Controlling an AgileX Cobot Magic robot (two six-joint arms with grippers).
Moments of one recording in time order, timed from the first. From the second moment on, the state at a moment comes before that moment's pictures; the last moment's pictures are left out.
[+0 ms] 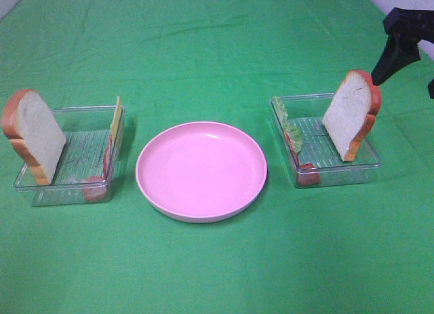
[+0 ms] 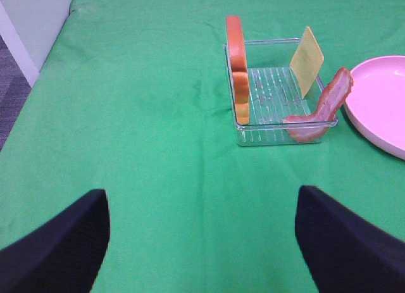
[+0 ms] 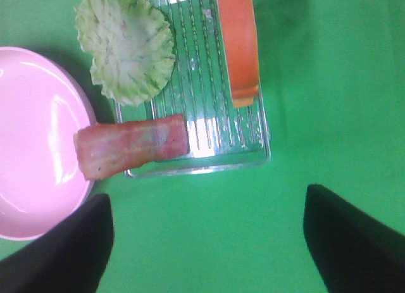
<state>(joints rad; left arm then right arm) 0.09 0.00 -0.50 -0.08 1.05 0.05 0.00 1.60 -1.27 0.23 0.96 -0.04</state>
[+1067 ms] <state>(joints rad) 0.09 0.00 -0.50 -0.08 1.05 0.05 -0.01 2.13 -1.73 0.14 1.05 -0.10</state>
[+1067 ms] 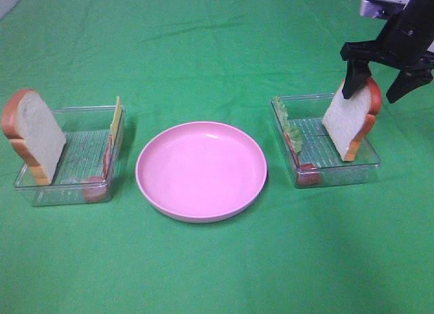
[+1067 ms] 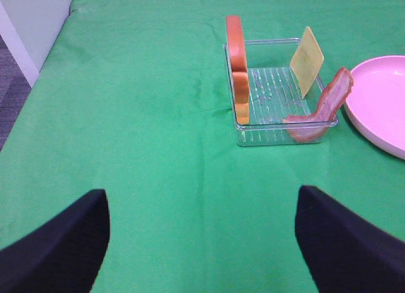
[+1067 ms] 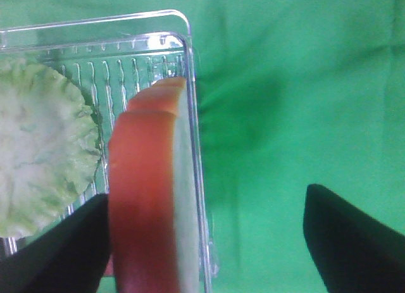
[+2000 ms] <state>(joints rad) 0.09 0.00 -0.50 -0.08 1.05 0.05 -0.01 2.07 -1.73 0.22 1.07 -0.10</state>
